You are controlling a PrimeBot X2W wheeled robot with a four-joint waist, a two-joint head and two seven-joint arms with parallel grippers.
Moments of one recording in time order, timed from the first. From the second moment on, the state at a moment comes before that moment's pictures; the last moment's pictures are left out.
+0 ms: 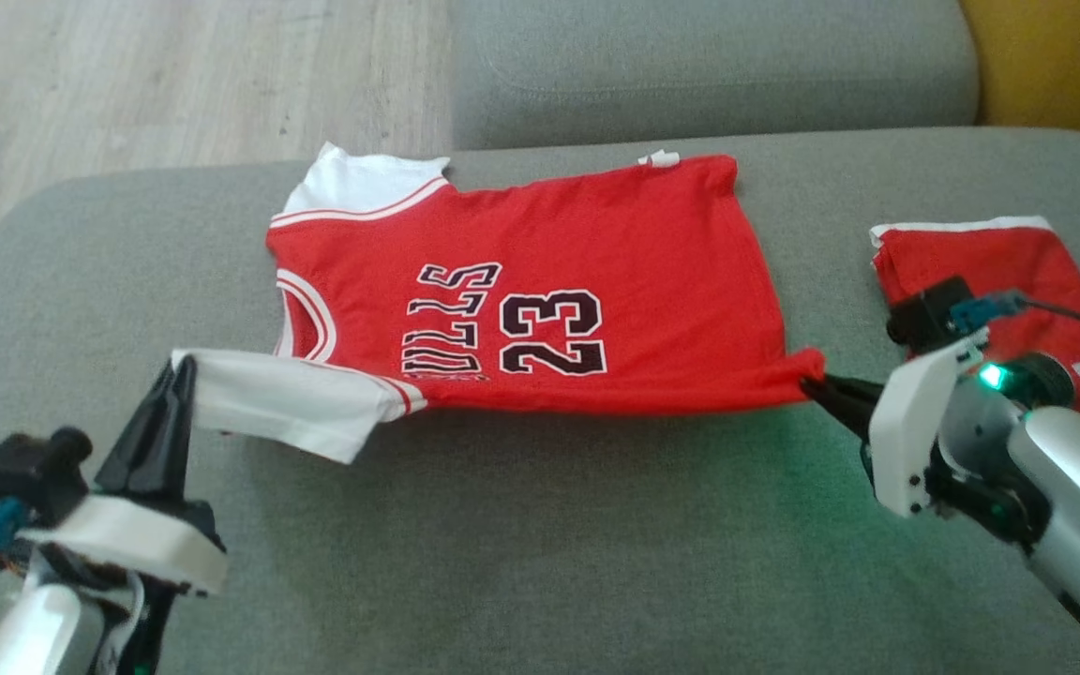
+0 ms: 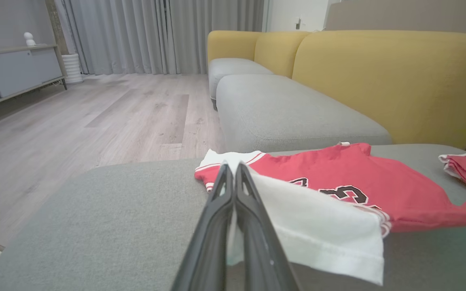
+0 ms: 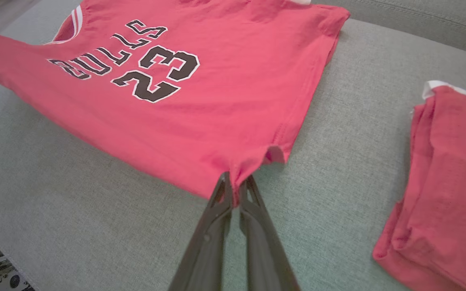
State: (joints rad) left arm -0.10 0.51 -0.32 0.03 -0.60 0.04 0.00; right arm -0.52 -0.60 0.82 0.37 0.86 0.12 0.42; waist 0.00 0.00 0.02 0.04
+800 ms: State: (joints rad) left arm -0.52 0.52 -0.47 0.43 -0.46 -0.09 0.09; right arm -0.76 -0.50 0.89 0.56 0.78 0.12 0.43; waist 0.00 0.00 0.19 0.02
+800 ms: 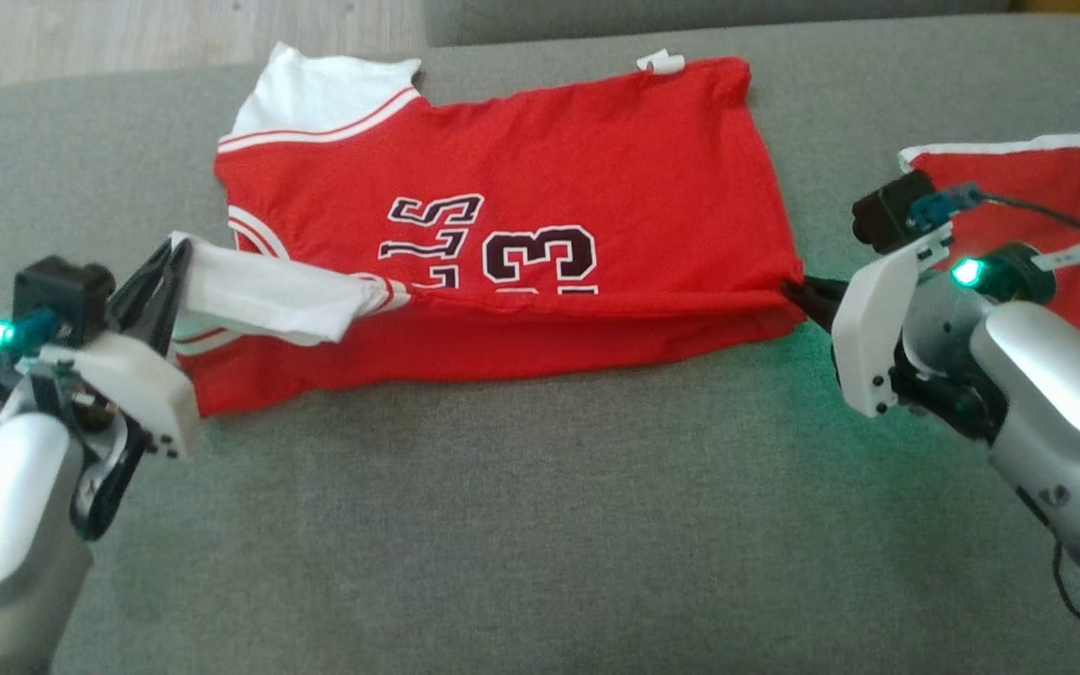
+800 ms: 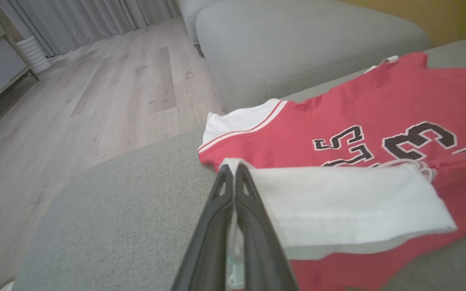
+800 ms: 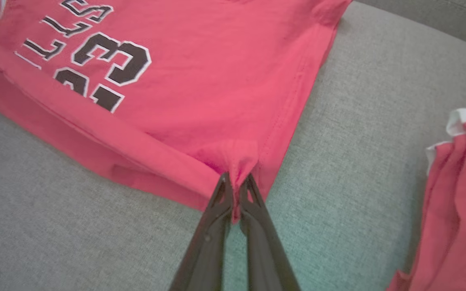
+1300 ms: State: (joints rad) left arm -0.73 0.43 -0.51 0.66 -0.41 -0.08 -0.06; right arm -0.91 -0.41 0.86 0.76 0.75 0.12 0.25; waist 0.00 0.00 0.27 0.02
